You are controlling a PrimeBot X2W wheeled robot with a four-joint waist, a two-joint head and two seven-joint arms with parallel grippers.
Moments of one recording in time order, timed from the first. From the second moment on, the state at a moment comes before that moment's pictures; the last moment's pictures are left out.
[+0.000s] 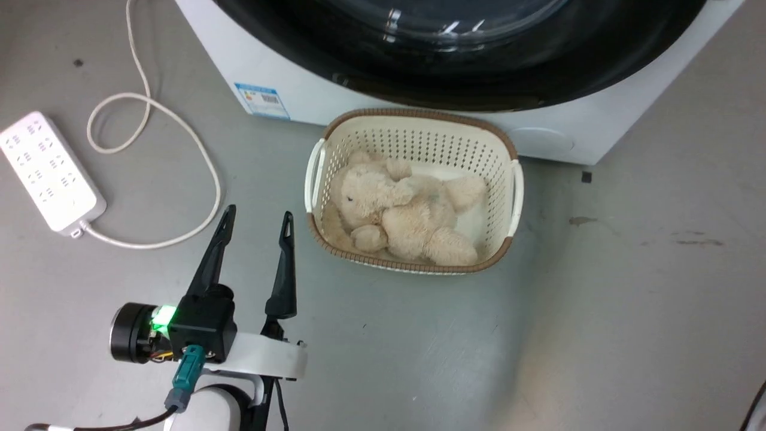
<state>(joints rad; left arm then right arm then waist) -0.15 0.07 -0.14 -0.08 -0.01 0.05 -0.18 -0.89 -0.20 -0.36 0.43 0.77 0.13 0.45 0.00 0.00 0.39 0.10</state>
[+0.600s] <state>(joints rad) -0.19 0.07 -0.18 -0.11 -0.01 0.07 -0.21 -1.23 -0.23 -0.53 0.72 0.79 0.13 0.74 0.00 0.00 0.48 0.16</state>
